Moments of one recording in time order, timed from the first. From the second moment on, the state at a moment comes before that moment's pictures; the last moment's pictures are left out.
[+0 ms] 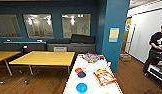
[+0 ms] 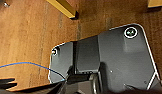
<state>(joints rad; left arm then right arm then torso) 1.57 3.01 -2.70 0.18 -0.14 -0.20 -1.50 2.60 -2.06 -0.17 0.11 0.18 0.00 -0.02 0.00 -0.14</state>
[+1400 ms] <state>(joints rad) 1.55 3.01 -2.70 0.18 -0.15 -0.20 -0.99 1.81 -1.20 0.04 0.04 0.19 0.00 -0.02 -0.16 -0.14</state>
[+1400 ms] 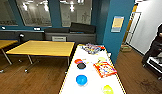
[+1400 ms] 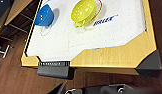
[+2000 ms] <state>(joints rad) 1.55 3.01 -2.70 0.18 -0.15 -0.20 -0.76 1.76 -1.30 0.44 -0.10 0.20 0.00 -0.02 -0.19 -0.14</state>
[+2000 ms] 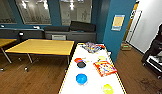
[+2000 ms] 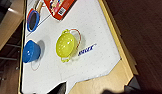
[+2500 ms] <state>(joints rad) 1.52 3.00 -2.71 0.18 -0.15 -0.20 -0.63 1.78 -1.34 0.47 -0.15 0.21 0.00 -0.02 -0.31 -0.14</state>
